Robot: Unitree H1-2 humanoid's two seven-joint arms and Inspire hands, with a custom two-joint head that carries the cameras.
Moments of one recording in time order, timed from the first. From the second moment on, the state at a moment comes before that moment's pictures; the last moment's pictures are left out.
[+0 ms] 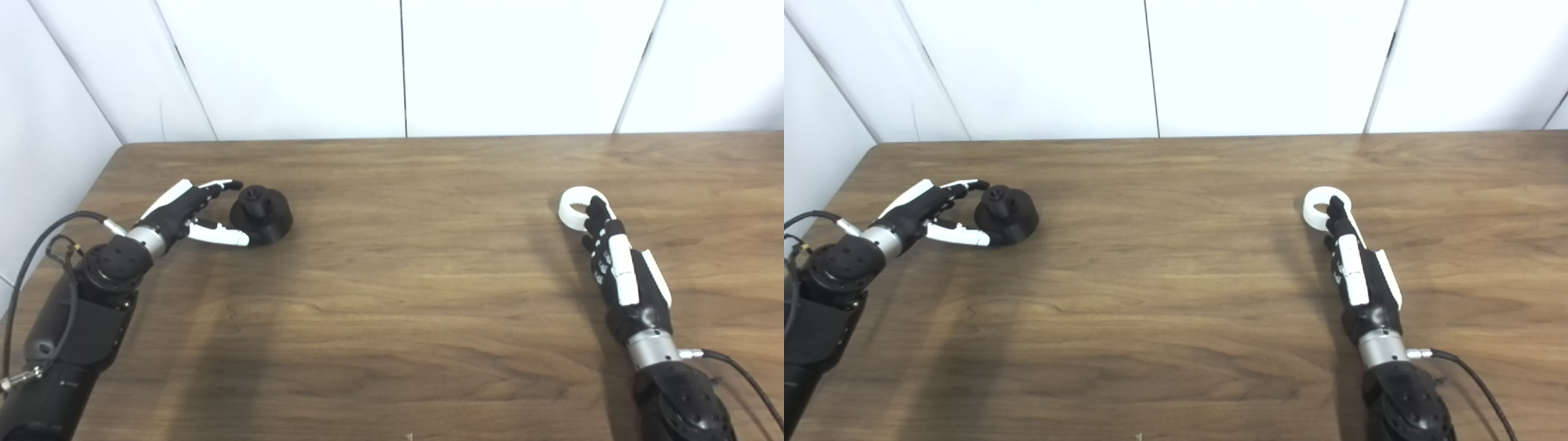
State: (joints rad) left arm -0.38 0.64 -0.07 0.27 0.25 0.24 -0.38; right arm -0.05 -0.10 -0.06 -0.08 0.07 0.08 0.07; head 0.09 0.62
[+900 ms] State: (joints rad) left arm -0.38 0.62 -0.09 0.32 0.29 0.18 -0.33; right arm -0.05 -0.11 -0.06 -0.08 0.07 0.08 0.07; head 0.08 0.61
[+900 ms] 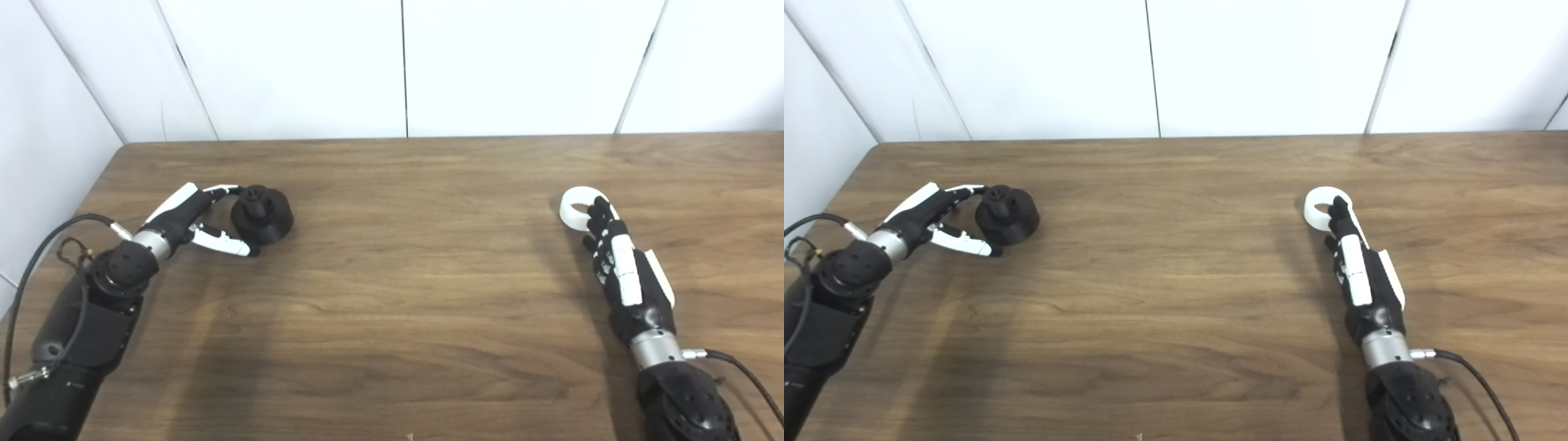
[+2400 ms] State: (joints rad) left arm -0.37 0.57 -0.09 0.38 0.38 0.02 -0.18; right arm -0.05 -0.13 -0.06 -0.07 0.08 0.08 0.08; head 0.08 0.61
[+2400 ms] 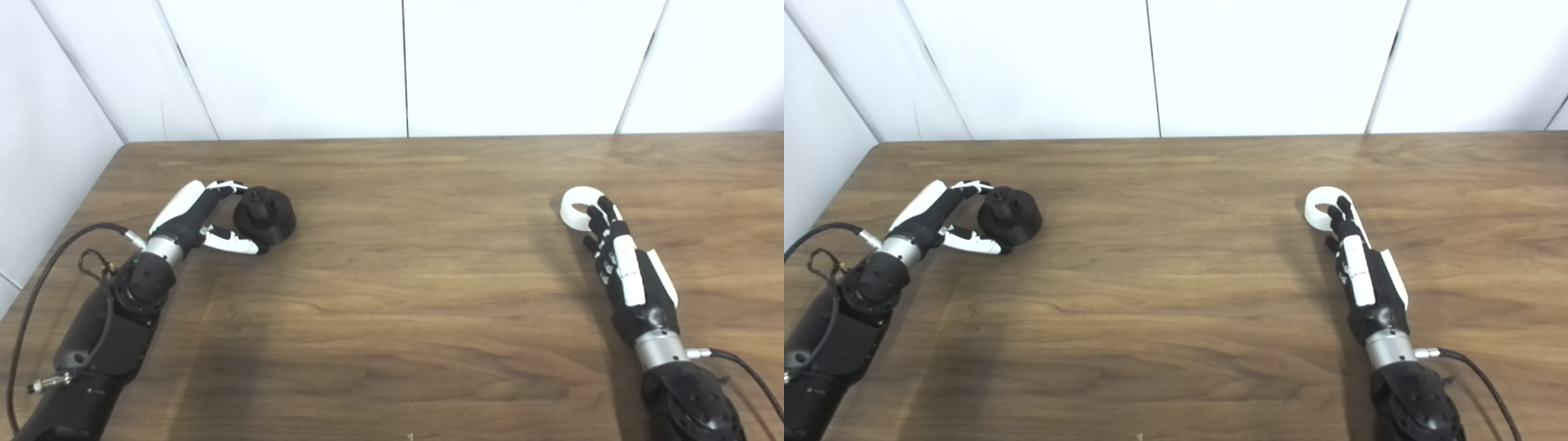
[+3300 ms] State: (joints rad) left arm -0.37 0.55 -0.06 0.38 0.38 0.00 -0.14; right arm -0.05 -0.13 -0.05 -0.07 0.07 0.08 0.08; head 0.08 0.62
